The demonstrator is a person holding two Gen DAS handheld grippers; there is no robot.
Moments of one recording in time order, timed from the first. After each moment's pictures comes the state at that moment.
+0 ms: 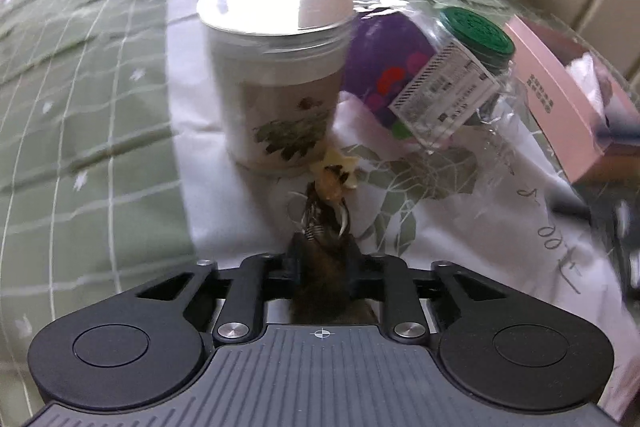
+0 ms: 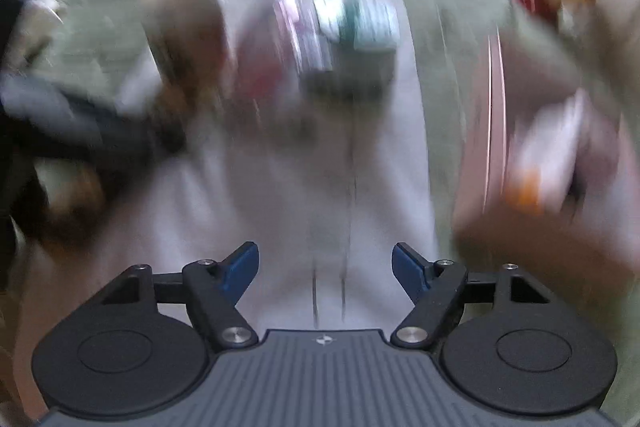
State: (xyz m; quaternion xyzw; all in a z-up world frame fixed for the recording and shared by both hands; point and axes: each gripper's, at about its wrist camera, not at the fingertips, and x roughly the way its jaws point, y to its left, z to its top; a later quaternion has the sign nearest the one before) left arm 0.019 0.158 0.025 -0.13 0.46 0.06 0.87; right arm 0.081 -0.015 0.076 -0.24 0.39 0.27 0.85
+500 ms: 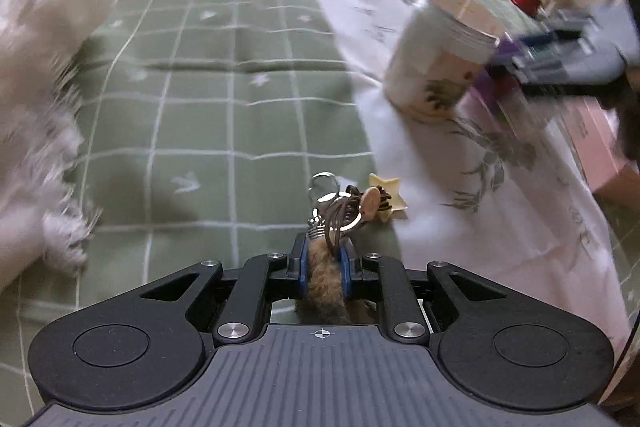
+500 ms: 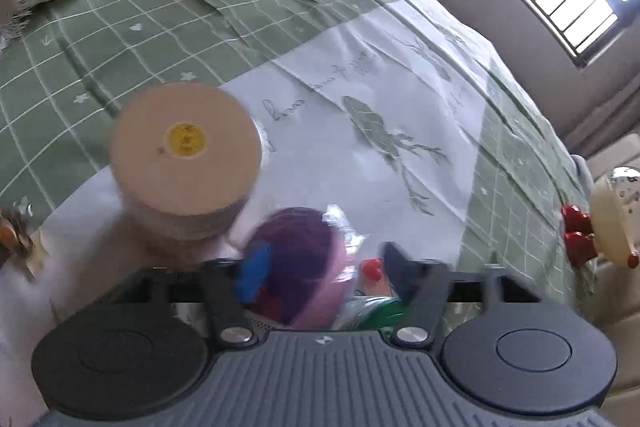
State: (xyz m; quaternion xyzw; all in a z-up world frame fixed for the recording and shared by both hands) left arm -0.080 0.233 0.032 -0.22 0.46 0.13 0.85; right arm 0.154 0.121 0.066 -0.42 0.30 0.36 0.77
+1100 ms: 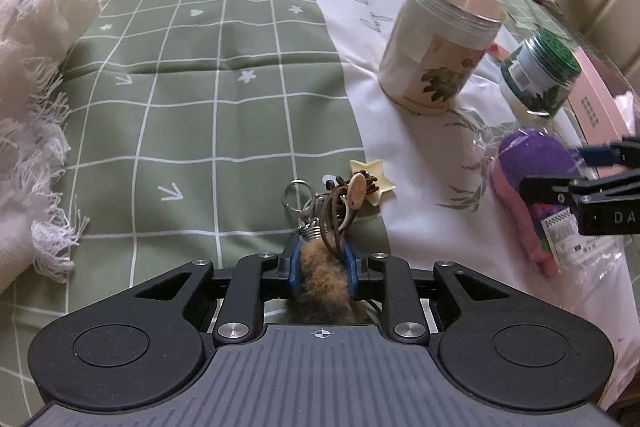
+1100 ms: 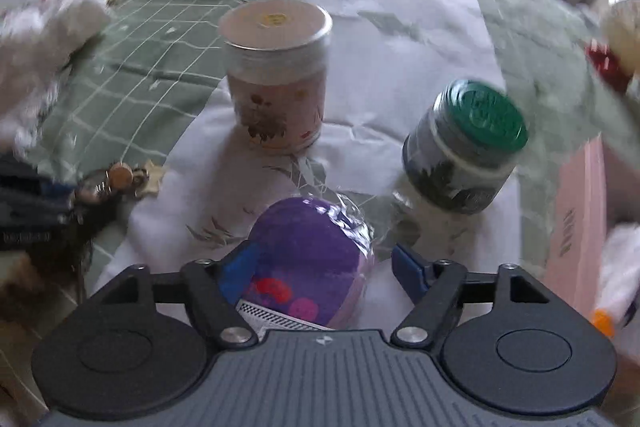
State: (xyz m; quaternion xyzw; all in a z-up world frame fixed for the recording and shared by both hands) left arm -0.061 0.218 0.030 -0.19 0.48 0.14 0.85; right arm 0.099 0.049 0.051 -0.21 0.46 0.33 0.80
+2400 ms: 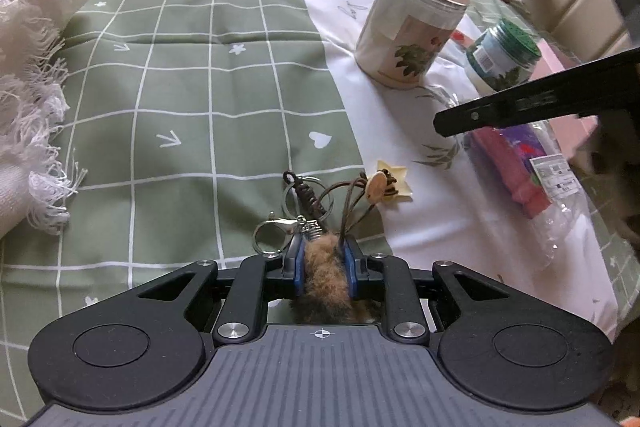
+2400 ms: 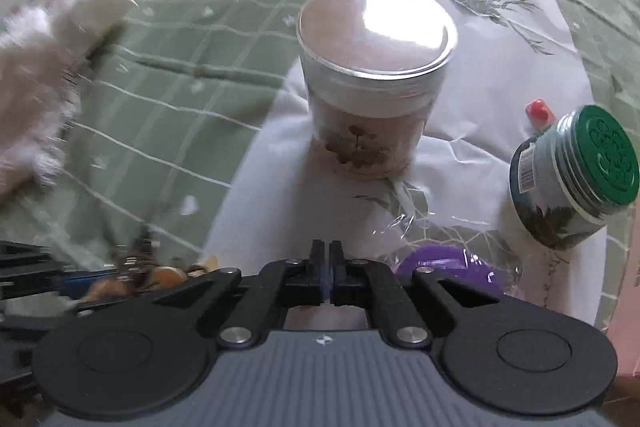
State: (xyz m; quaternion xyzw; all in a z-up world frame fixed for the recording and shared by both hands) left arm -0.097 0.217 0.030 -0.22 0.47 0.09 0.85; right arm 0.093 0.114 0.053 -0.20 0.51 0.38 0.74
